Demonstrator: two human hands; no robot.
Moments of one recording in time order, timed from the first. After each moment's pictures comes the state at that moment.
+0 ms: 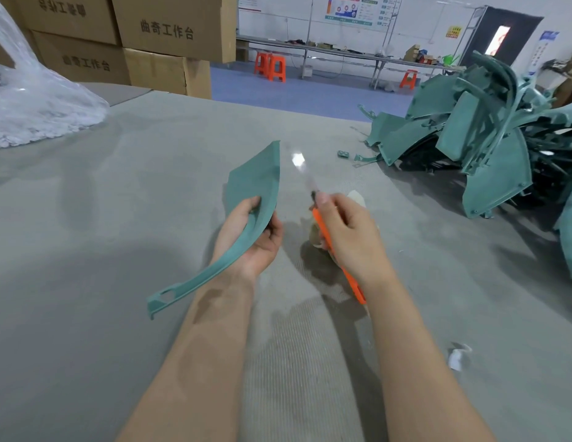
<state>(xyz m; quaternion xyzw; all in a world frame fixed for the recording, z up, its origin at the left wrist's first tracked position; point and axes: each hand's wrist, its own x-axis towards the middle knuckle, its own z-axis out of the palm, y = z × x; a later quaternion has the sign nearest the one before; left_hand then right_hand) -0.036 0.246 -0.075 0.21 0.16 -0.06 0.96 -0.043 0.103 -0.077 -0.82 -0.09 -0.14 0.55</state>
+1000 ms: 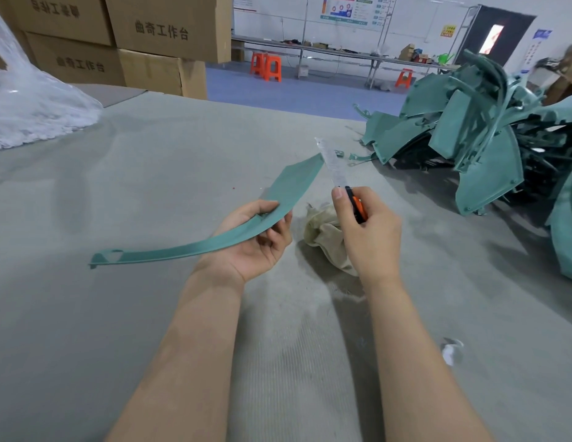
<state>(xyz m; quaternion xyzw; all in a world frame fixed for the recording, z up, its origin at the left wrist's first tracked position) -0.048 0.251 -0.066 0.26 0.11 -0.27 0.92 -0.033 0.080 -0.087 -0.82 -0.03 -0.30 0.49</state>
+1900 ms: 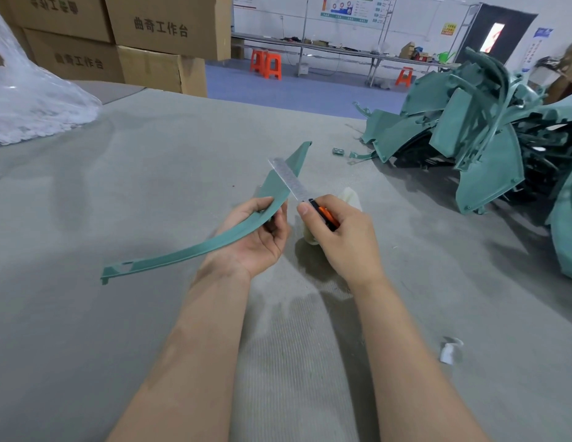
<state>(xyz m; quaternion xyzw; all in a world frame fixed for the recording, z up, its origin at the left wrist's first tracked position) -0.047 0.244 -0.067 0.19 0.14 -0.18 0.96 -0.041 0.096 -0.090 -0.85 -0.15 -0.23 0.45</state>
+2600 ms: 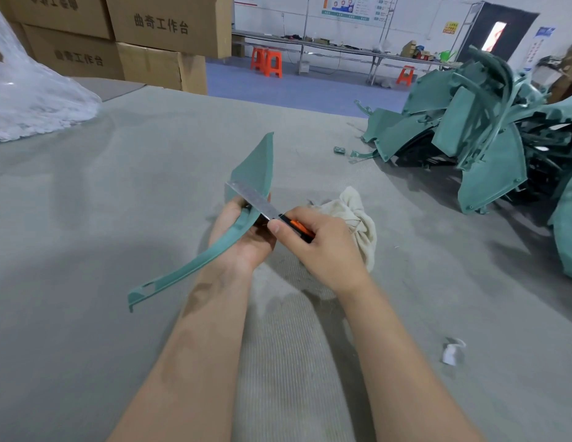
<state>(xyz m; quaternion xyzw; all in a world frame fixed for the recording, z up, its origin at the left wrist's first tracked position) -0.037 0.242 -0.070 0.18 0.19 -0.04 0.97 -0.052 0.116 -0.086 -0.86 -0.20 -0.13 0.44</state>
